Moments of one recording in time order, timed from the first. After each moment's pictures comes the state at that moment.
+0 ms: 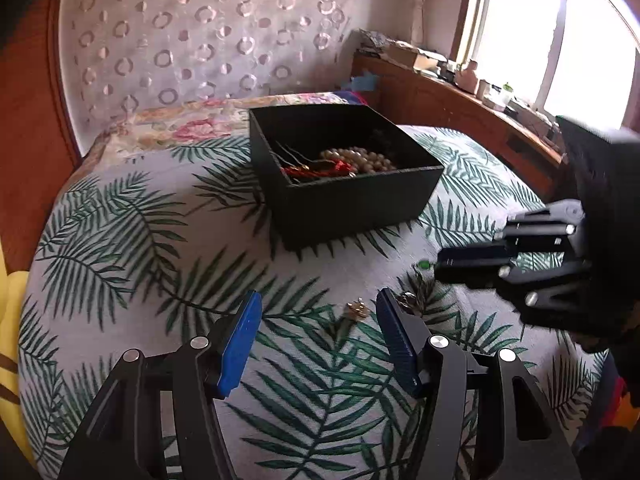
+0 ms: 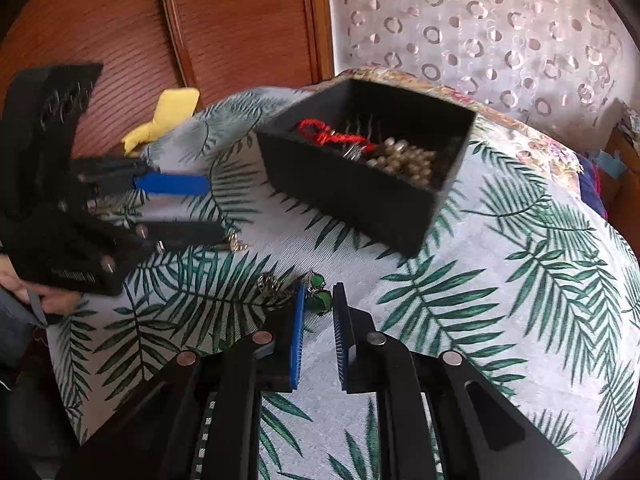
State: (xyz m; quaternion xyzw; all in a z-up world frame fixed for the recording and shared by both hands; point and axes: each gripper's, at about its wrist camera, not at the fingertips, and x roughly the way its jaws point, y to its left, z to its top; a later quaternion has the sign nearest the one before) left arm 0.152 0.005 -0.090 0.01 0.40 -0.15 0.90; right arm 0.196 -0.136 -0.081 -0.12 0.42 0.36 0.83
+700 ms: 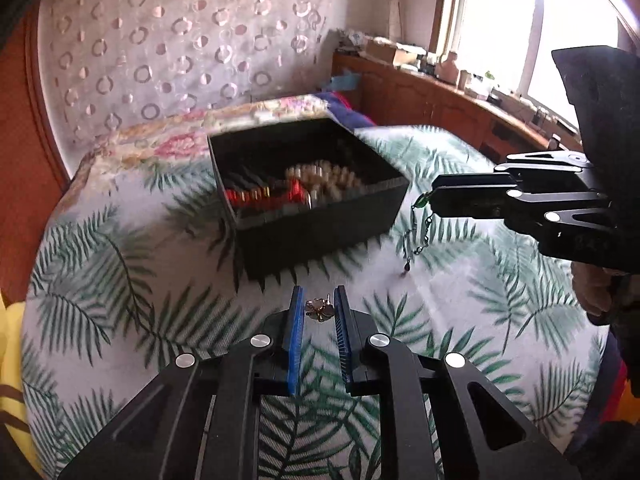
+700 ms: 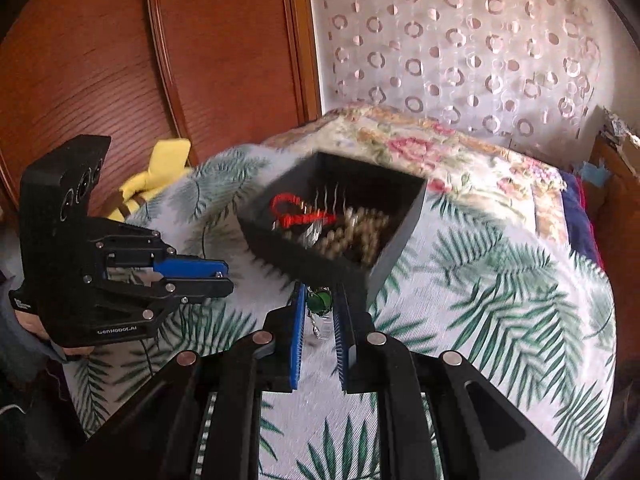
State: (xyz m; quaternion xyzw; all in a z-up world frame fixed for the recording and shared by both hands) left arm 0.157 -0.018 -0.072 0.03 0.38 -0.18 0.91; right arm 0.210 -0.161 -0.029 -0.09 0.36 0.35 0.86
